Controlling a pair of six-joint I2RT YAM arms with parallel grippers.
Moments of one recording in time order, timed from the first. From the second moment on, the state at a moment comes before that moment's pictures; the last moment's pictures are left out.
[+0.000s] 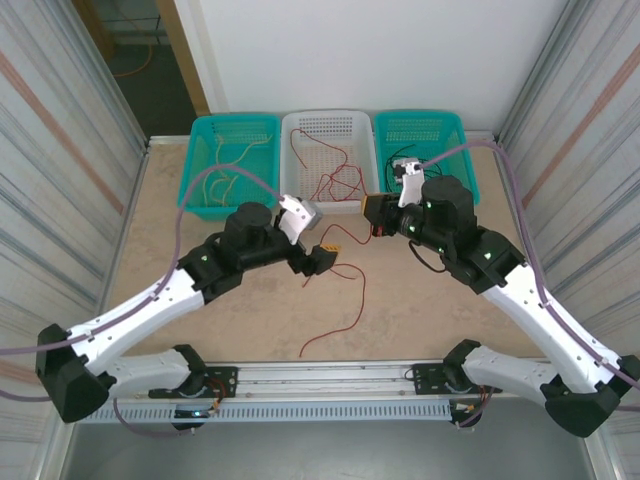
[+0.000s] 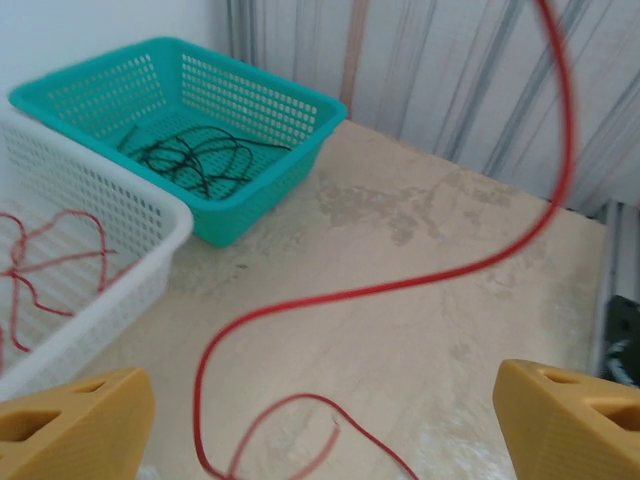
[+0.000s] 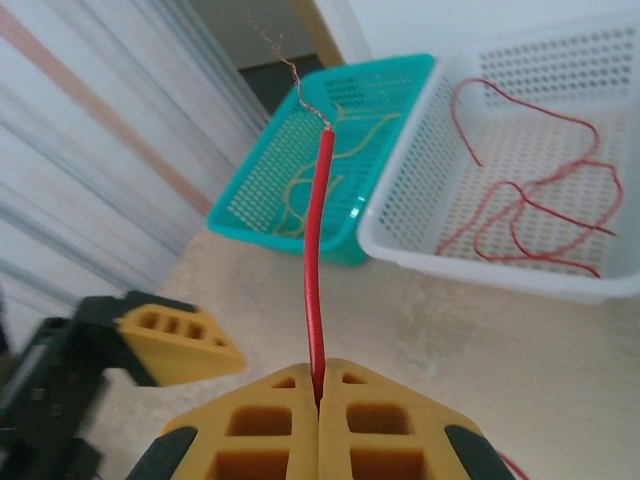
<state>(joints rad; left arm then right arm) -0.83 1.14 0.97 -0.18 0.19 0.01 0.69 1.01 1.21 -0.51 -0.06 0.50</state>
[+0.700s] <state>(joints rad) -0.83 1.25 0.97 -0.03 -0.01 0.17 0.71 1.01 1.26 -0.41 -0.14 0.49</state>
